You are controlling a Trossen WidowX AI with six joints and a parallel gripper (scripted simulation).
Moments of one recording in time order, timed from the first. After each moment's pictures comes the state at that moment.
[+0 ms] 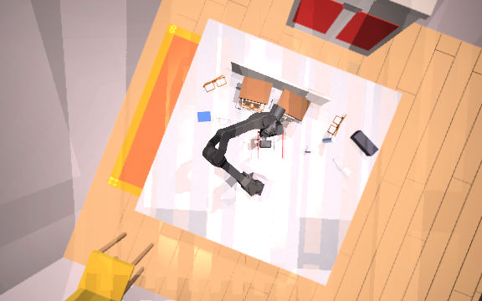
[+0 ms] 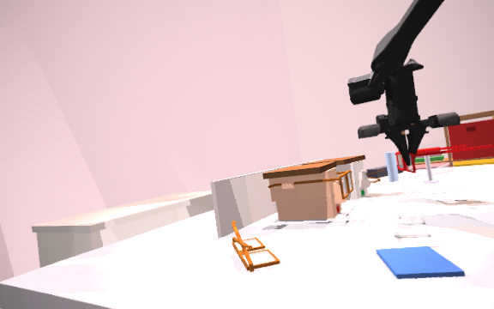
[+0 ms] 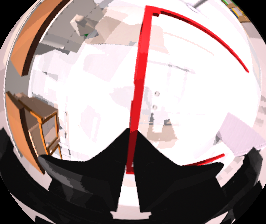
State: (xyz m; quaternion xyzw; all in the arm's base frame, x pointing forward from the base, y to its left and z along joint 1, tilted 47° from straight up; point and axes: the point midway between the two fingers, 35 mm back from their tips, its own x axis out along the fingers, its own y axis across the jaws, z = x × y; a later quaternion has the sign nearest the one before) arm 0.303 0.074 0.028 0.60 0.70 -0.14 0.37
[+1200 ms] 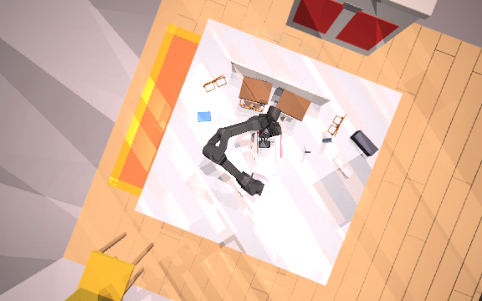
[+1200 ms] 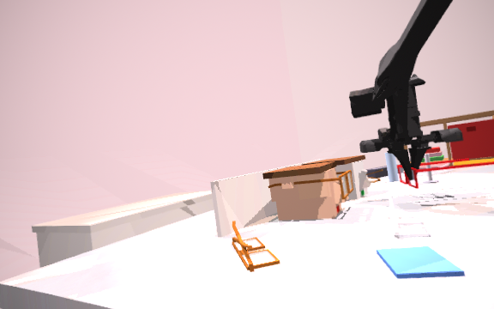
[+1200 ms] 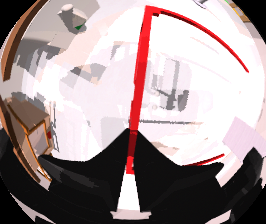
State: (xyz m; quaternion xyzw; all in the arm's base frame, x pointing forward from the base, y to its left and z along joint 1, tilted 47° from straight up) arm 0.302 0.099 0.006 0.60 0.70 -0.14 0.37
